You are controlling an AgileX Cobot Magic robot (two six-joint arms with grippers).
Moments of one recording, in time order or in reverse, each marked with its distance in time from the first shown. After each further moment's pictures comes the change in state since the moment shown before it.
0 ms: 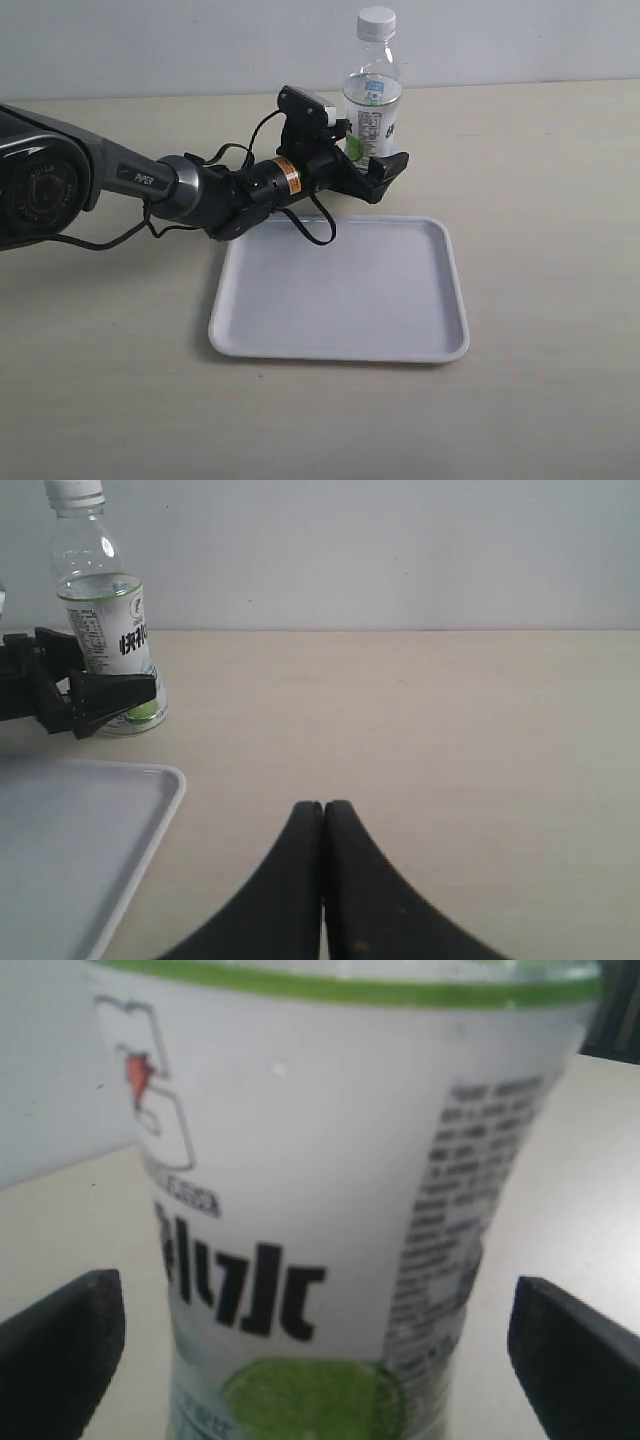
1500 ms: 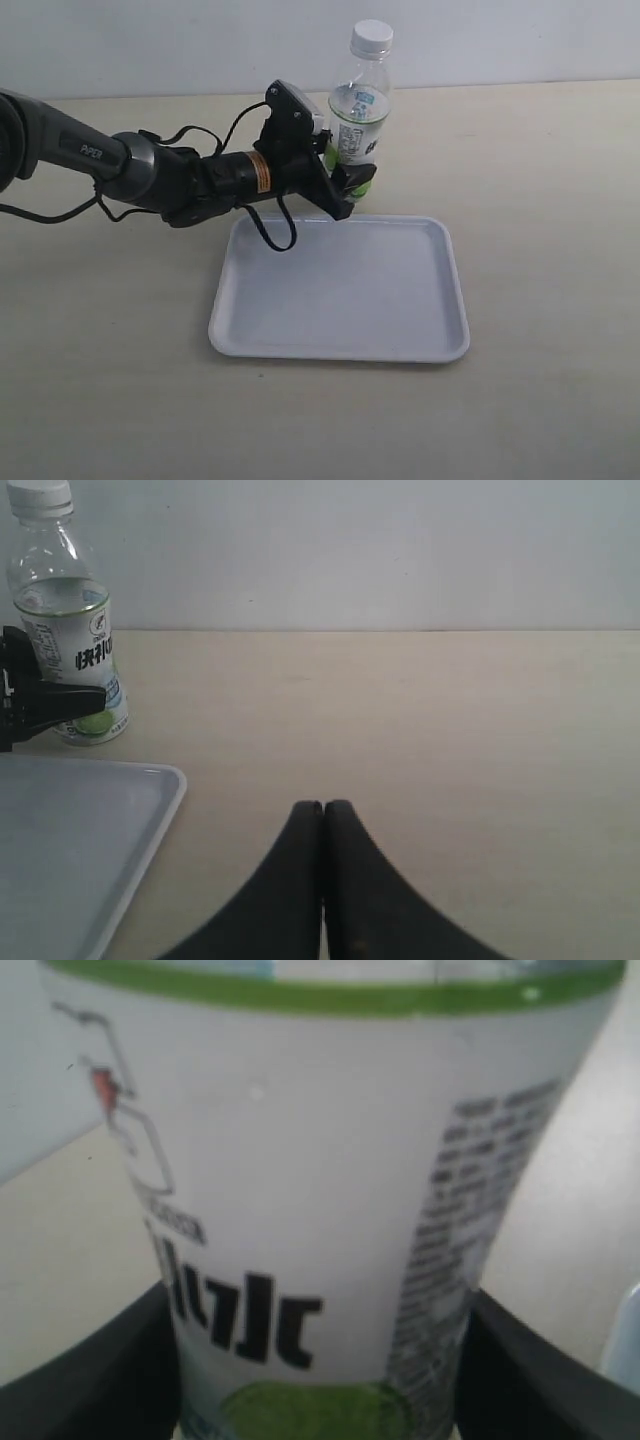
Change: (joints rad) left arm 0.060 -0.126 0.146 0.239 0.055 0.050; right arm 0.000 0.000 0.000 0.000 0.000 0.000
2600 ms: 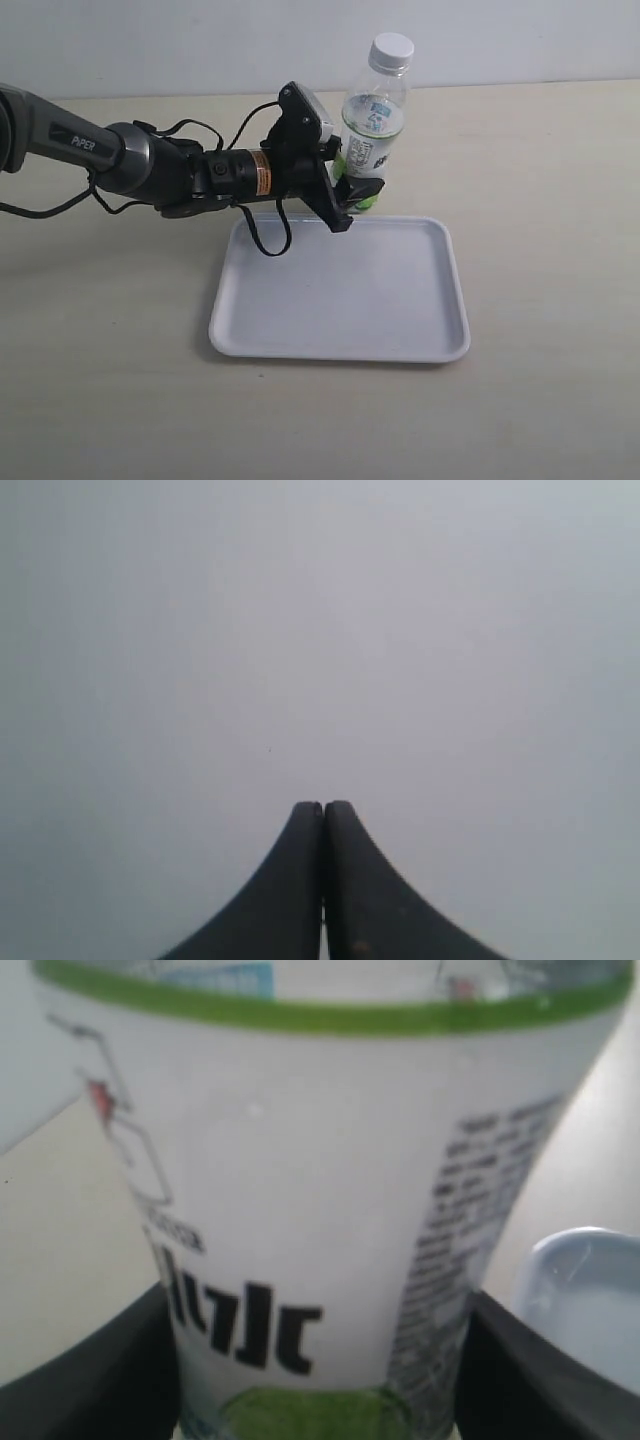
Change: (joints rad) left arm 0.000 -0.031 0.007 0.198 0.004 -0.077; right arm 0.000 0.226 -0.279 0.192 -0.646 0.354
